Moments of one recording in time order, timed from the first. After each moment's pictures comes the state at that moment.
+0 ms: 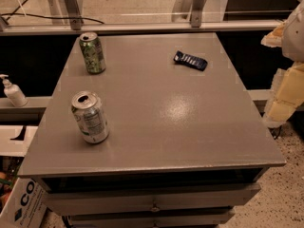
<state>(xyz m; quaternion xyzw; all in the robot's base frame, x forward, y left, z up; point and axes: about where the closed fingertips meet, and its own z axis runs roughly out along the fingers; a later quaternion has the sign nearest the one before) 0.438 -0.217 0.976 -0.60 0.78 -0.03 0.16</state>
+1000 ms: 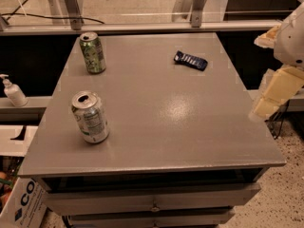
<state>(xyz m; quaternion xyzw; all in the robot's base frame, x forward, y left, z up) 0.462 -0.212 0.962 -0.59 0.78 -0.01 0.21</state>
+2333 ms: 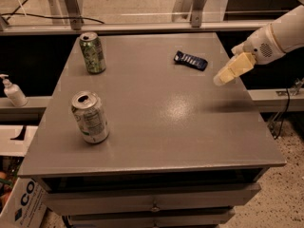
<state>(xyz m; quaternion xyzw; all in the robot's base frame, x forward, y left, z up) 0.627 -0.216 0.877 -0.45 0.82 0.20 0.30</state>
